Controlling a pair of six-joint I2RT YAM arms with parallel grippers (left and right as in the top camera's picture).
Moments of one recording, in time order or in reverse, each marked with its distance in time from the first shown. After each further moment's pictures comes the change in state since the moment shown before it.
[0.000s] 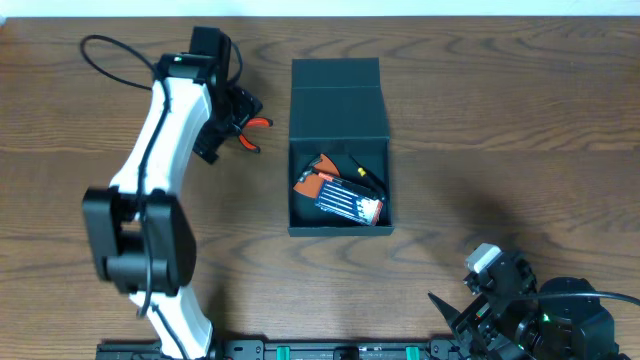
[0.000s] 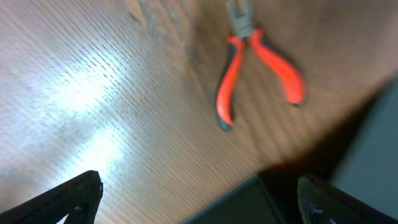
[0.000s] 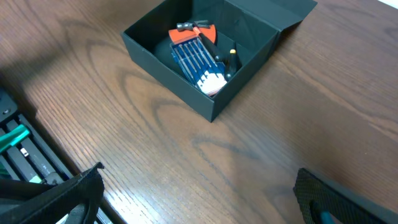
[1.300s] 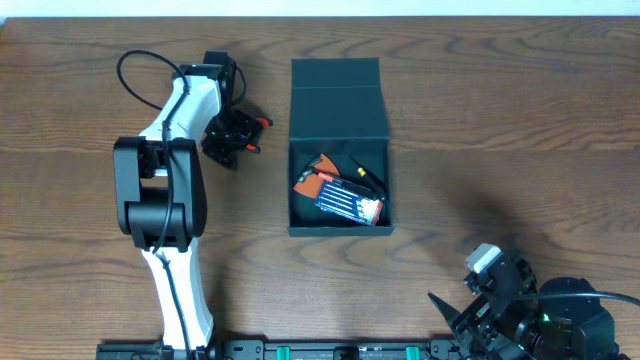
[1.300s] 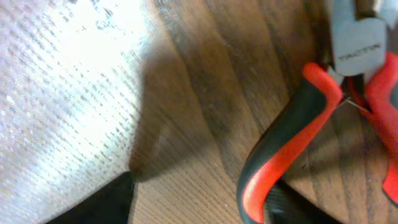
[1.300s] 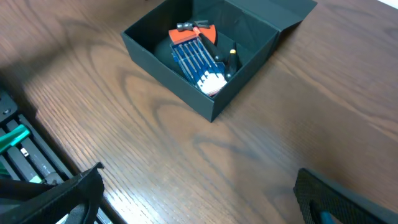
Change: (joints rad) left arm 0.036 0.259 0.042 0.047 0.101 -0.051; right arm 0.000 0.000 0.000 0.000 0.000 0.000
